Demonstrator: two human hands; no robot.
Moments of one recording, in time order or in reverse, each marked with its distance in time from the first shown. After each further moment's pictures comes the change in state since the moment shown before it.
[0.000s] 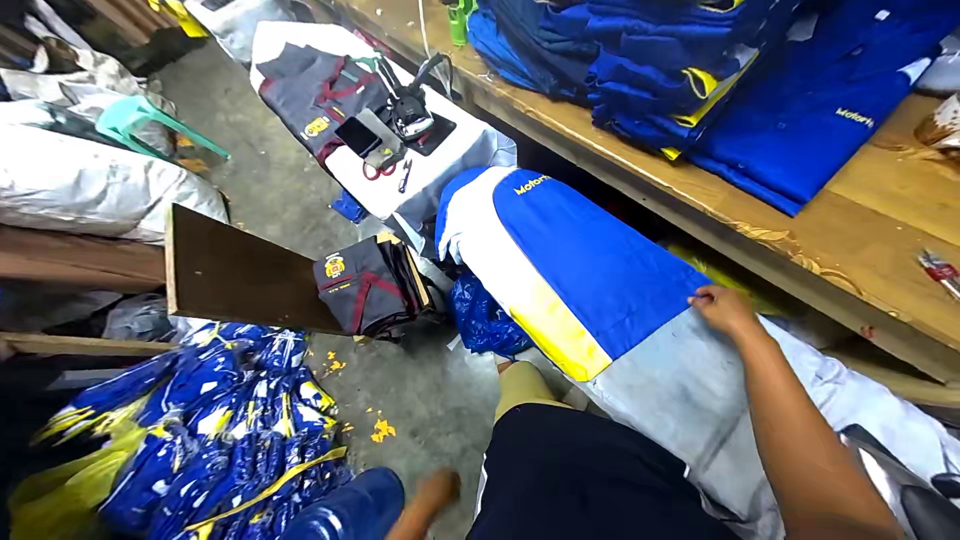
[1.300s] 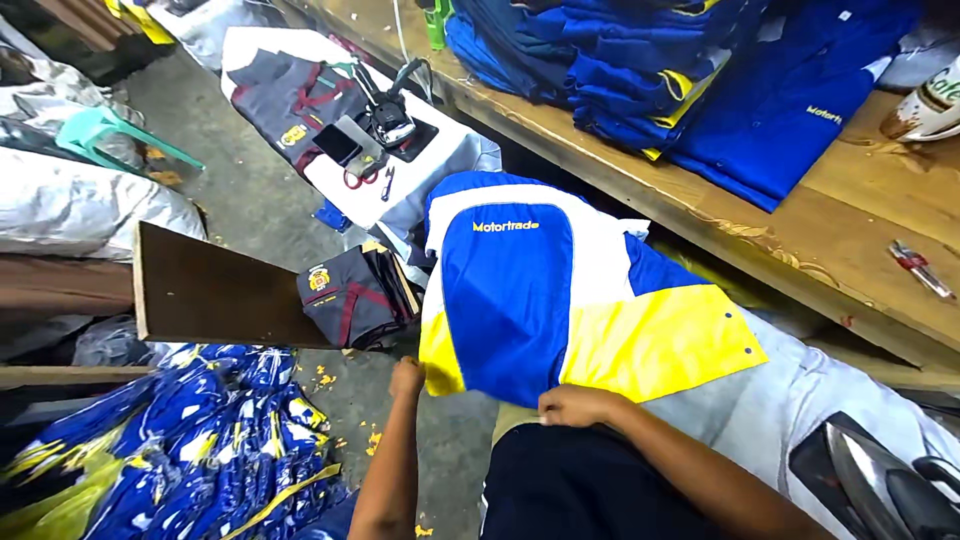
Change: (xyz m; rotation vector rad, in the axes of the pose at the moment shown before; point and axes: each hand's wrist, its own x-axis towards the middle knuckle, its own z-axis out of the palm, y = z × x) left_hand 0.099 -0.002 -0.192 -0.563 0.411 -0.368; right_hand -0.126 -0.133 0.140 -0.096 -0.987 -0.668
